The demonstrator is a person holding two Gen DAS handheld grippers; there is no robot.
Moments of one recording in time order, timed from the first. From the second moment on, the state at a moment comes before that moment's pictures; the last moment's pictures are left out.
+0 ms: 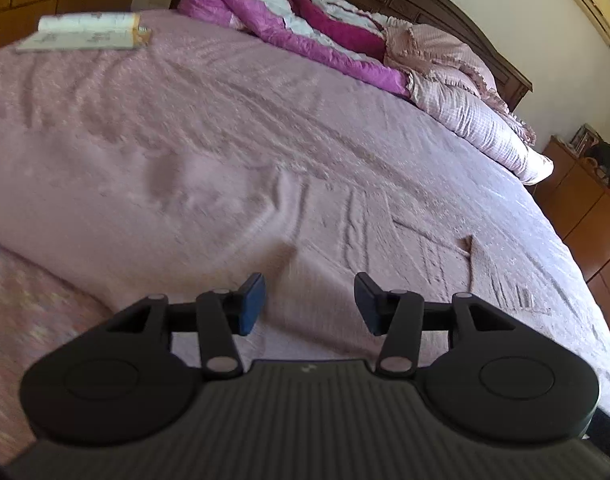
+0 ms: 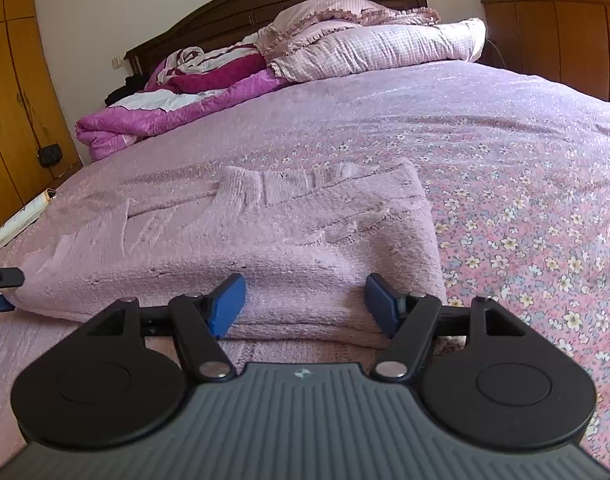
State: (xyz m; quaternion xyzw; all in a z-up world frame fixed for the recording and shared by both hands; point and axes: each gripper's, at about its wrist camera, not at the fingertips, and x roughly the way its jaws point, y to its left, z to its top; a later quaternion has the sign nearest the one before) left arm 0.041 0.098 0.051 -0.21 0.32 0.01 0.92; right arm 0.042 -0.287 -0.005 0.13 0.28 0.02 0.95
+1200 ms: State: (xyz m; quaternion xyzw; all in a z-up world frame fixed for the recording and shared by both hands) left arm 0.087 0.072 0.026 -0.06 0.31 -0.01 0.95; right arm 0.116 -0.348 -0.001 0.13 0.27 -0.06 0.95
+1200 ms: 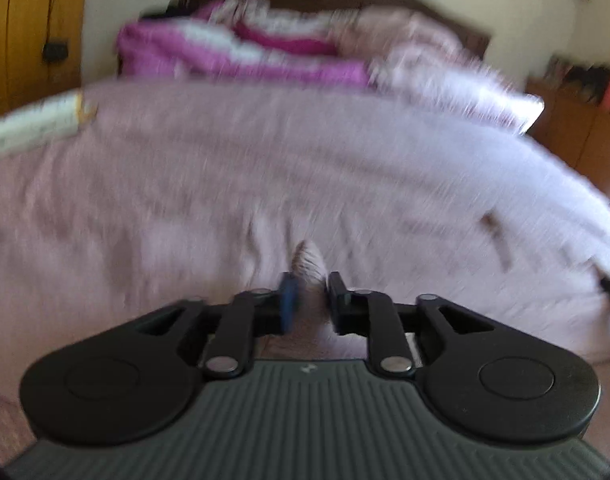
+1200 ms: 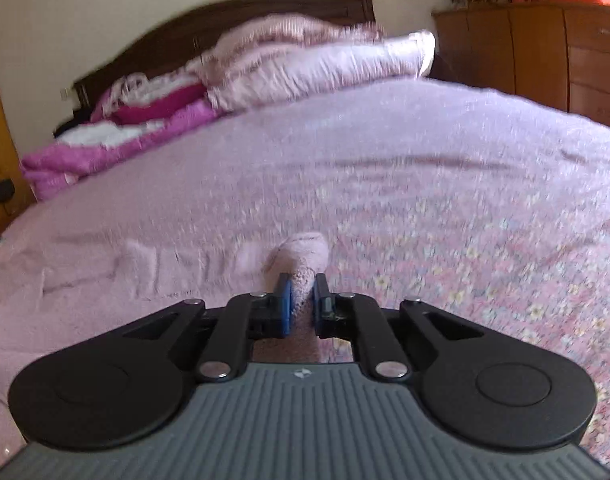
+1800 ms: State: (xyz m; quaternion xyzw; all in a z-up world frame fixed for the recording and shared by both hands) left arm 0.054 0.096 0.028 -0.10 0.33 -0.08 0.93; right arm 0.030 -0.328 0.037 0.09 0.28 0.04 0.95
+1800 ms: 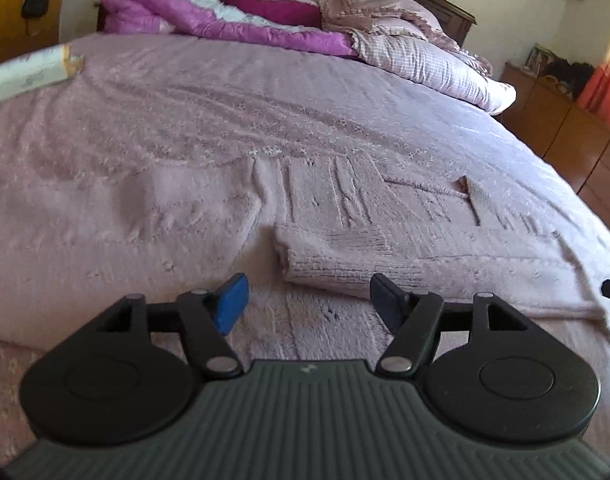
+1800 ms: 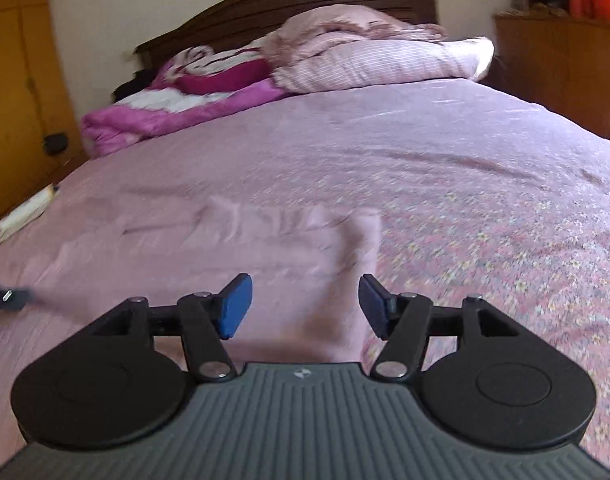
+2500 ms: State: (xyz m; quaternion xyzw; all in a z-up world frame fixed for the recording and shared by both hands) left arm 0.069 0.106 0.053 -0.11 0.39 -0.04 0.92; right arm 0.010 -0.316 0.027 0.09 0.29 0.04 0.95
